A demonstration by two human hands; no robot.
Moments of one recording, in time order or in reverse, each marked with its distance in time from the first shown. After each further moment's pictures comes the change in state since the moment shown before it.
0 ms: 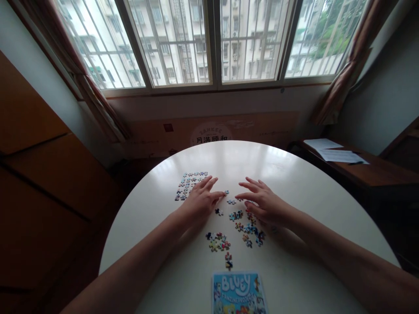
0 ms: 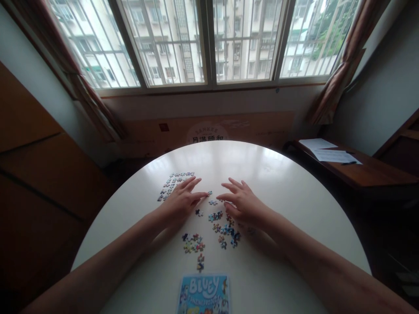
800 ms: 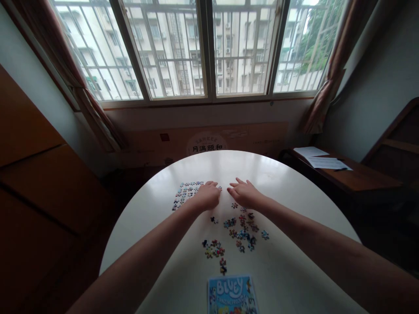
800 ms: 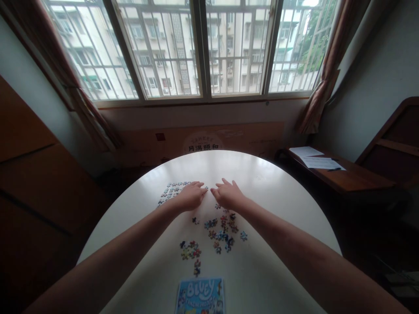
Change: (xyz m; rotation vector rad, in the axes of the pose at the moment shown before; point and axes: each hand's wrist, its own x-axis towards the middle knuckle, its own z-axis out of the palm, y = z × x) left_hand 0.070 0.000 -0.001 0.079 -0.185 -0.071; right_hand 0.069 0.007 0.001 0.006 -0.093 0.260
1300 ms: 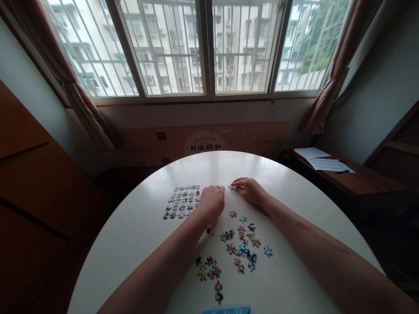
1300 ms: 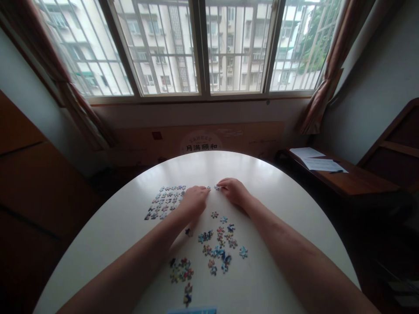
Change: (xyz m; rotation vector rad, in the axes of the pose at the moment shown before) left_hand 0.021 0.026 0.007 -0.020 0.108 -0.090; right_hand 0.039 0.071 0.008 0.130 0.259 -0.173
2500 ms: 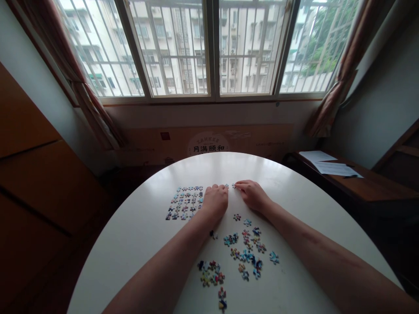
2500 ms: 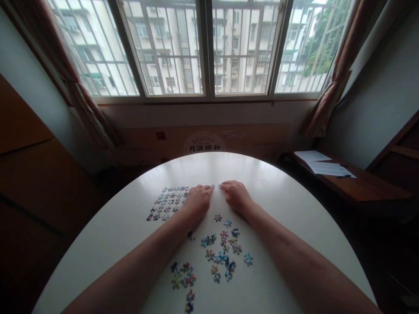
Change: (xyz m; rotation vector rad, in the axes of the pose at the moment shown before) left_hand 0.006 -0.003 0.014 0.048 0.098 -0.012; right_hand -0.001 -0.003 0.017 -0.208 0.082 -0.029
